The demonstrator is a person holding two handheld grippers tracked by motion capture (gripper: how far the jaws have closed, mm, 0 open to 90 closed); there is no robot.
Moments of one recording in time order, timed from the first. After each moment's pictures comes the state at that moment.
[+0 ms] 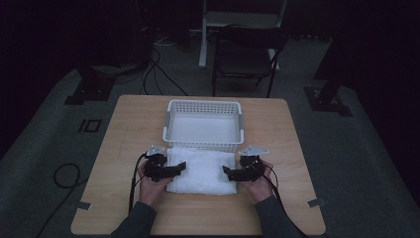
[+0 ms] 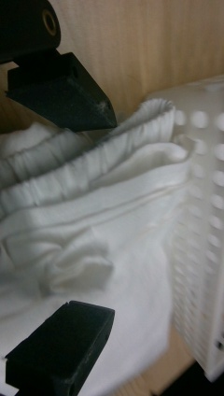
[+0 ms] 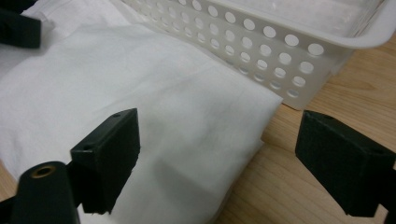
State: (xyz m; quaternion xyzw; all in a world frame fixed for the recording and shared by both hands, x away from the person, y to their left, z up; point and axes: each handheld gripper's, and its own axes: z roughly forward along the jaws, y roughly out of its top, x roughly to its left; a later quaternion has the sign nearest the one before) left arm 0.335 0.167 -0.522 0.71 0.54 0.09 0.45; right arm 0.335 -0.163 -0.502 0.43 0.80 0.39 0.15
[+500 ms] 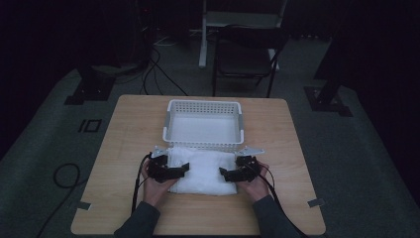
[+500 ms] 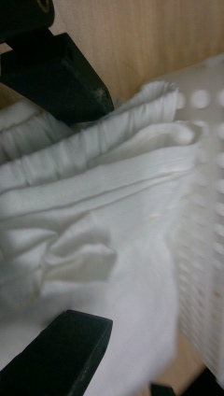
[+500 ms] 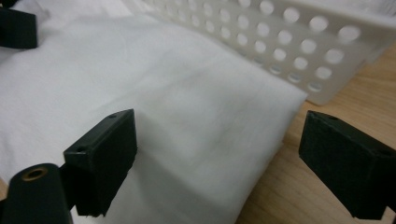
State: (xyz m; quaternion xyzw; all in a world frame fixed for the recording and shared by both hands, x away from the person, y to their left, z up) left arm 0.335 0.151 -0.533 0.73 0.53 0.12 0.42; right arm 0.341 -0.154 -0.514 0.43 0.81 0.39 0.13
